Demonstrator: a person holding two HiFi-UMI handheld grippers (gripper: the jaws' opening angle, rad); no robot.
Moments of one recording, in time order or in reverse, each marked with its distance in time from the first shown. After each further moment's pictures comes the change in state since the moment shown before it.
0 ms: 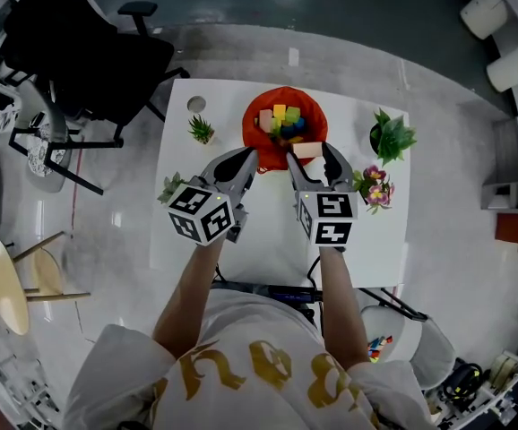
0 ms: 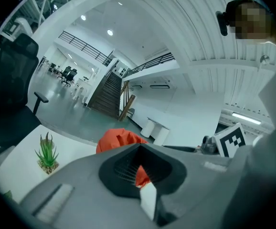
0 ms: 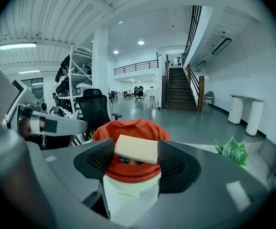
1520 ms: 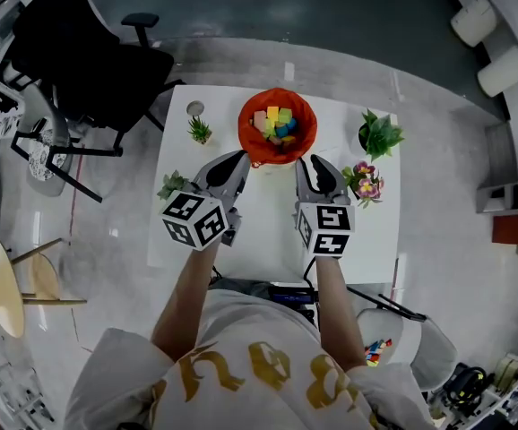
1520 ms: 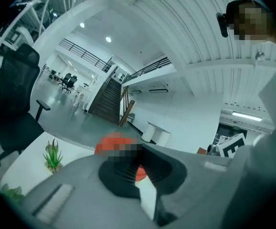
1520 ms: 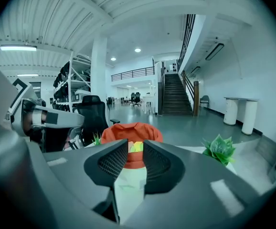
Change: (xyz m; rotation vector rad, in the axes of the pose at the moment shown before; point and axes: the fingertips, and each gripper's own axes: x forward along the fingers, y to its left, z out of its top) left arm -0.032 -0.026 0.011 0.032 -0.061 0.020; right arm -0.048 0.001 -0.005 0.027 -0.083 -0.032
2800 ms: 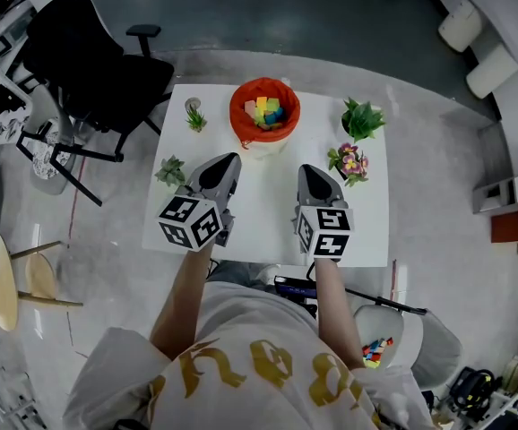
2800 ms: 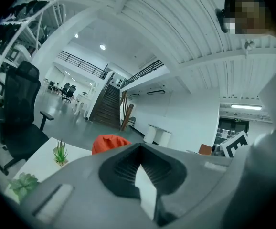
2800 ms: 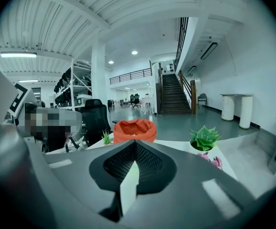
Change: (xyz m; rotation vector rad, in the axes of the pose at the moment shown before) left arm -0.054 -0.058 -0.014 0.090 -0.043 0.036; right arm -0.086 0.001 -0.026 0.056 -0.016 0.005
